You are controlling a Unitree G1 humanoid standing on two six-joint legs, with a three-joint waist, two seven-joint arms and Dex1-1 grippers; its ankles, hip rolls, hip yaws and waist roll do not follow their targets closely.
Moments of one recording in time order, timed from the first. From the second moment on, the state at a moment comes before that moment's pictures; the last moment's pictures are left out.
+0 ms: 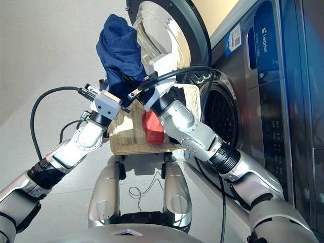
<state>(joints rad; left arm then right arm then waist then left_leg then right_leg) -0.50 0.55 -0.68 0.00 -0.01 -0.27 0.34 -0.58 -0.50 0.66 -0.15 0.73 -0.23 -0.10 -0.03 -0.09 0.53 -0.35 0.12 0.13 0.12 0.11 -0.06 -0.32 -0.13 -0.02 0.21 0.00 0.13</state>
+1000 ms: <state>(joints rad) -0.56 0.40 -0.66 -0.01 -0.25 -0.35 0.38 -0.54 -0.31 0.29 0.96 0.52 -0.27 -0.49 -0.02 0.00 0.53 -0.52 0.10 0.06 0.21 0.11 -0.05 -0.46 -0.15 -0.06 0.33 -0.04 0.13</state>
